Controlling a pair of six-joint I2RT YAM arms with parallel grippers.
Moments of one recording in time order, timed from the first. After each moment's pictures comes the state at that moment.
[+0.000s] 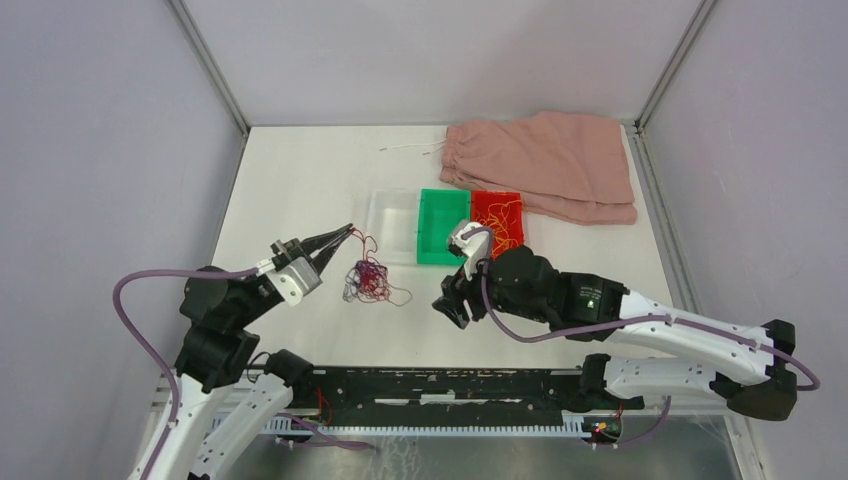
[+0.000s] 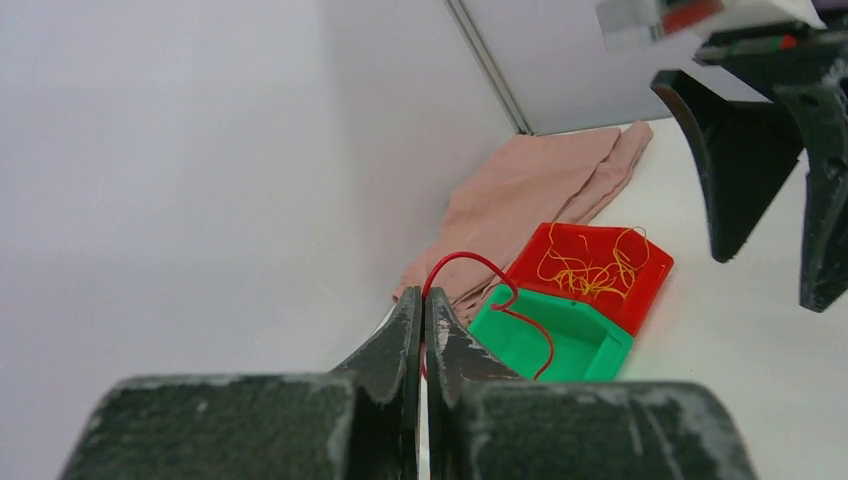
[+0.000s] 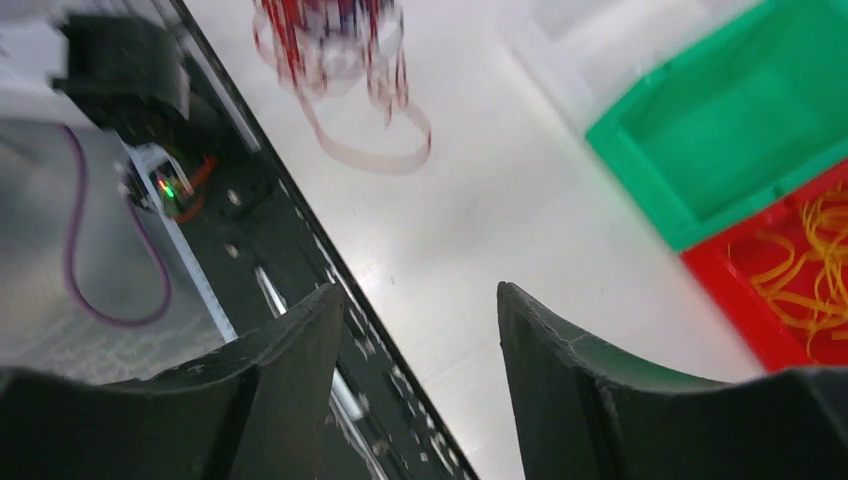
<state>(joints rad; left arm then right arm) -0.46 0.44 0.83 -0.16 0.50 0.49 1.22 1.02 1.01 -0.52 0.15 0.28</state>
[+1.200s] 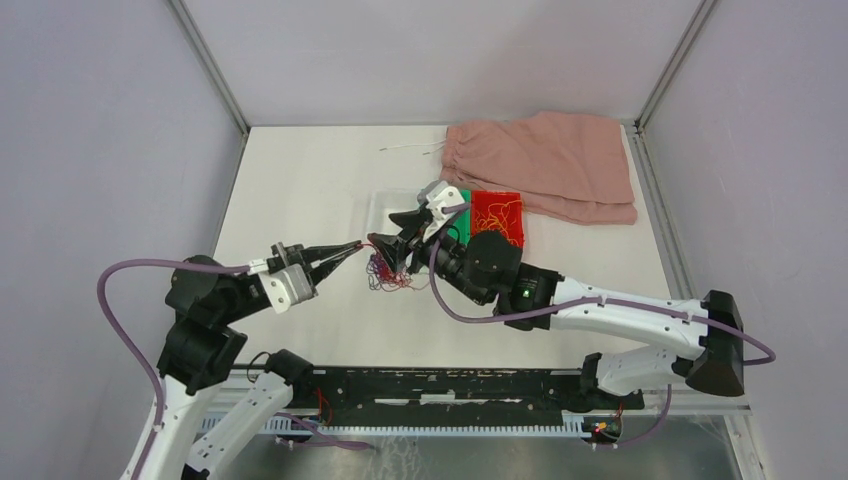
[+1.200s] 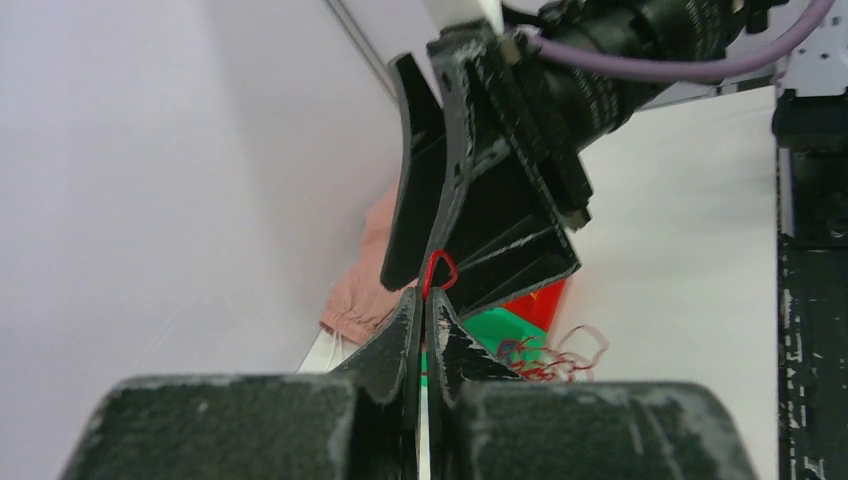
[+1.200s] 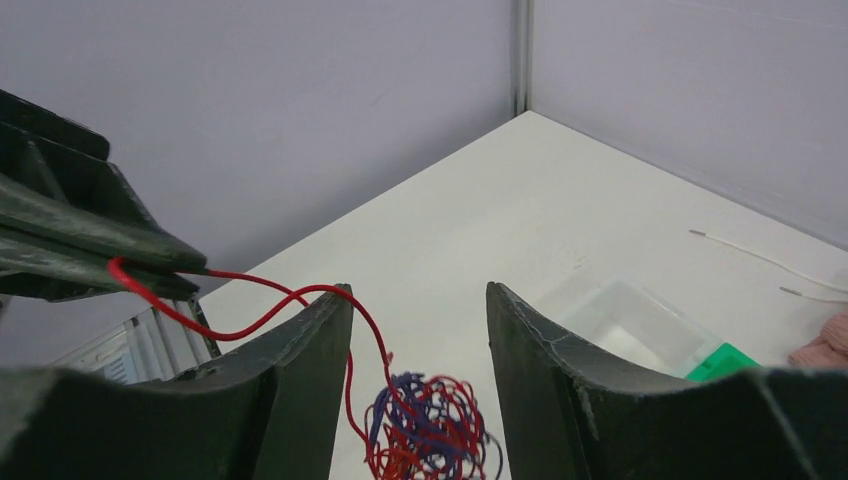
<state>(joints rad) -0.46 0.50 0.98 -0.33 0.68 0.47 1.24 1.29 1.11 0.29 0.34 0.11</state>
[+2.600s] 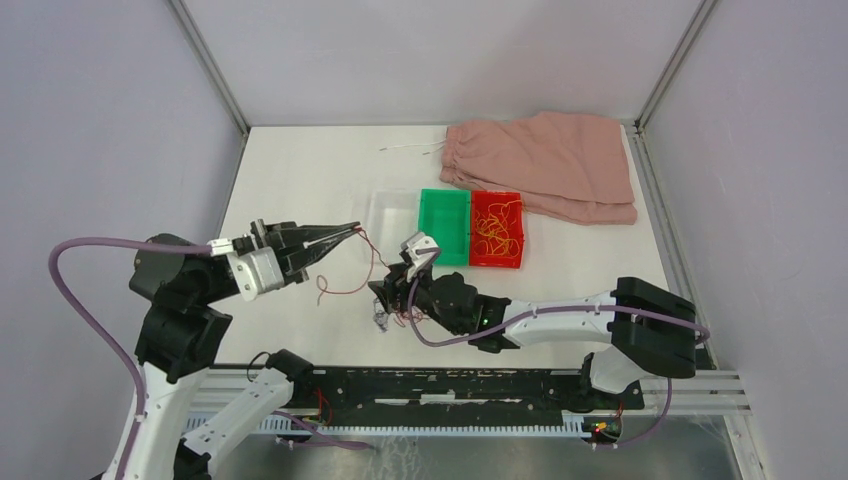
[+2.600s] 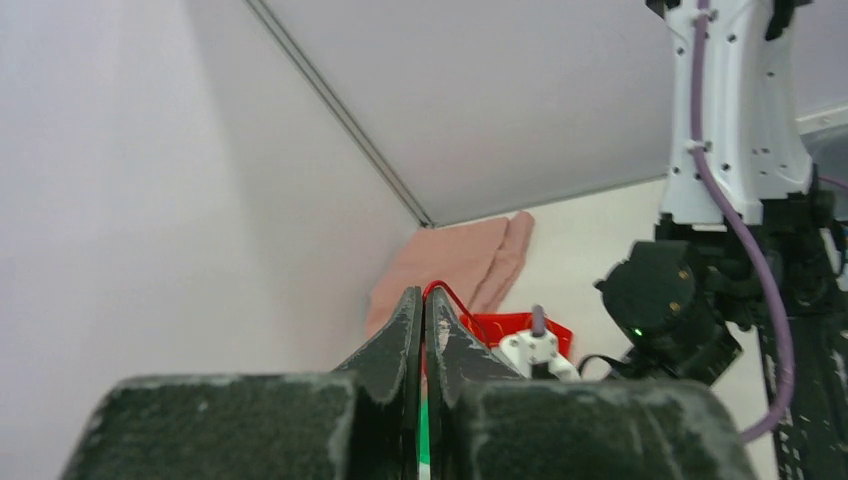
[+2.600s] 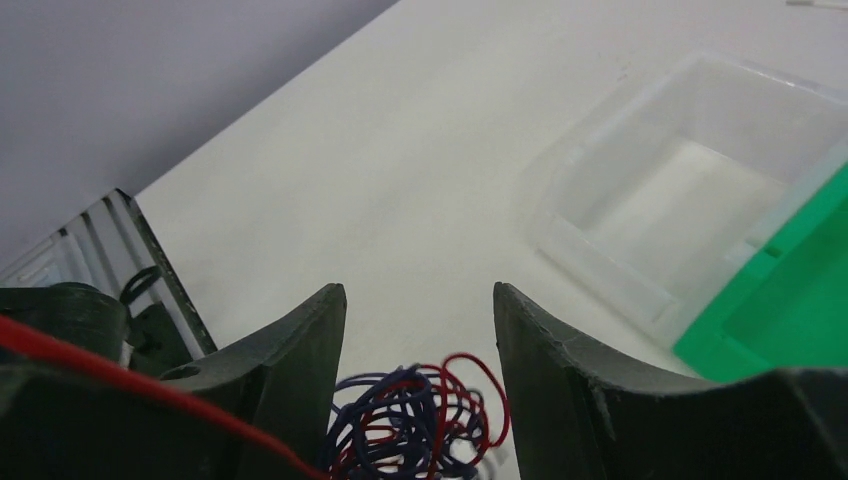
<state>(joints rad) -0.46 0.66 1.24 -0.32 0.82 0.38 1.27 1.53 0.80 0.65 0.40 0.29</state>
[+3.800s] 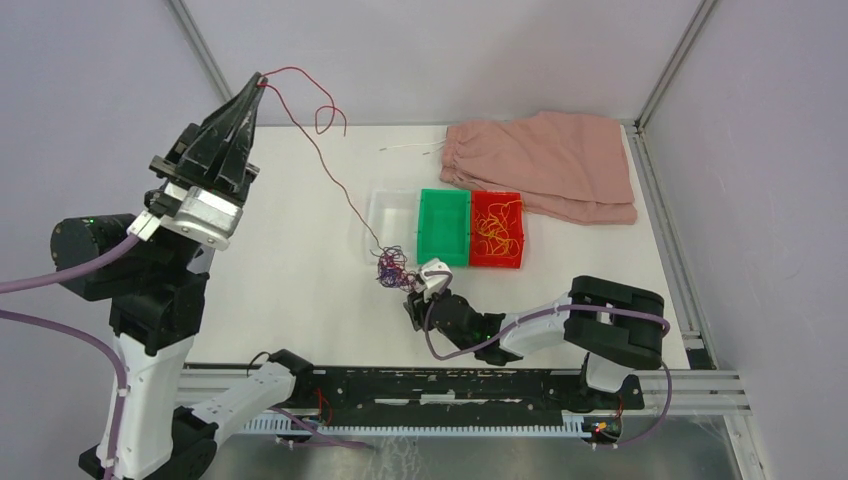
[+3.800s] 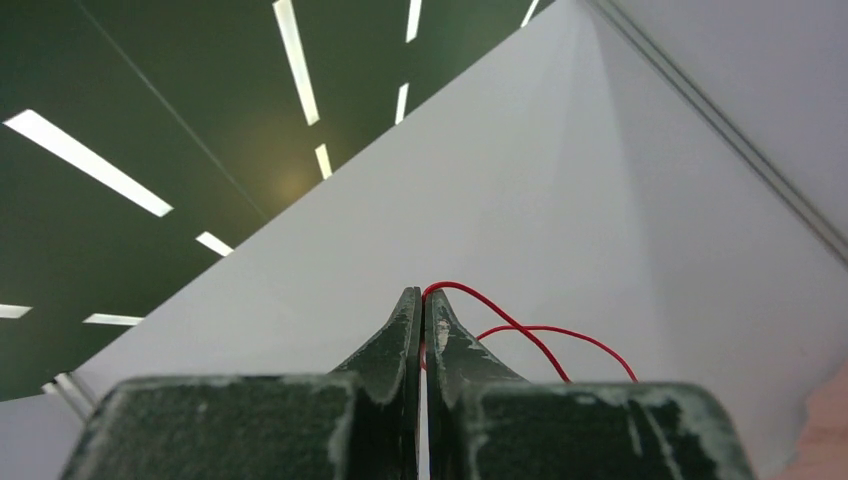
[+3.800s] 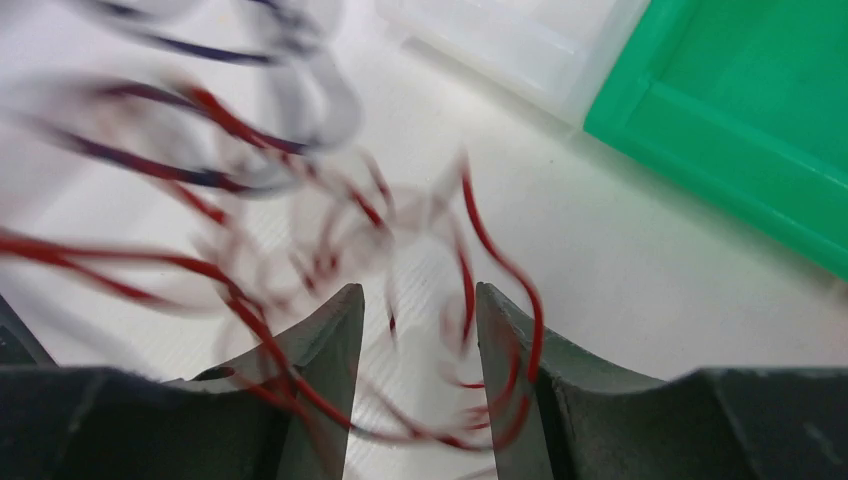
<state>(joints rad) -0.46 0.90 1.62 -0.02 0.36 0.70 1.27 1.68 0.59 0.72 0.53 0.38</state>
